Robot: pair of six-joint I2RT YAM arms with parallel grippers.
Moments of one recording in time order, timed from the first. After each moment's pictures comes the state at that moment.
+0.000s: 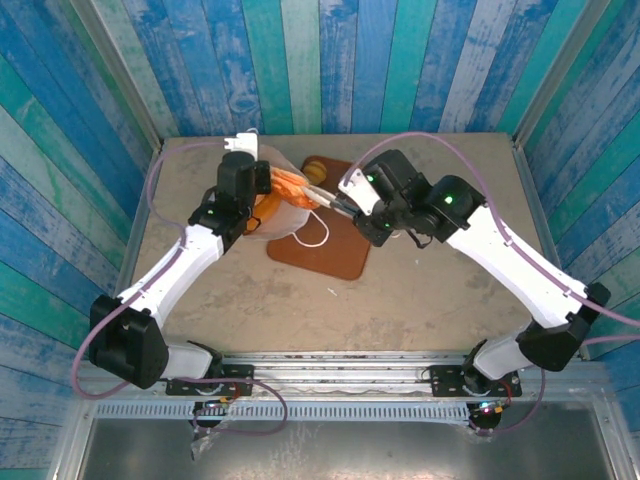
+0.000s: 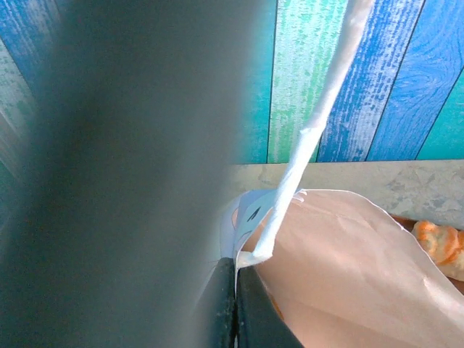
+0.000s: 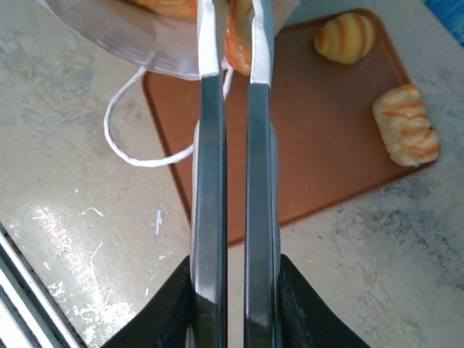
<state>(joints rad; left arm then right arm) -0.39 1.34 1.07 -0.05 -0.39 -0.11 0.82 1.46 1.69 -1.12 0.07 -0.12</state>
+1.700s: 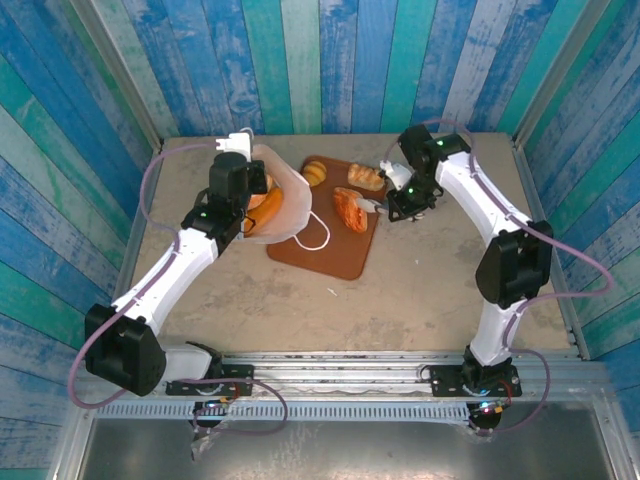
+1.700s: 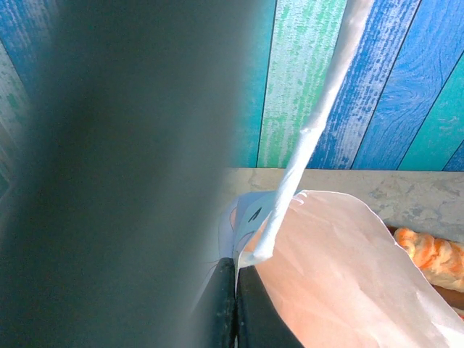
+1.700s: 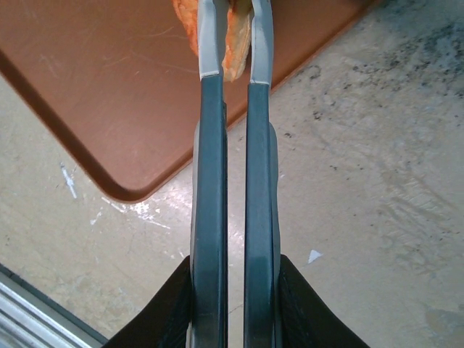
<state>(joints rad) -0.37 1.30 1.06 -0.06 -0.33 -0.15 0.35 1.88 1.78 -1.30 -0.21 -0.17</state>
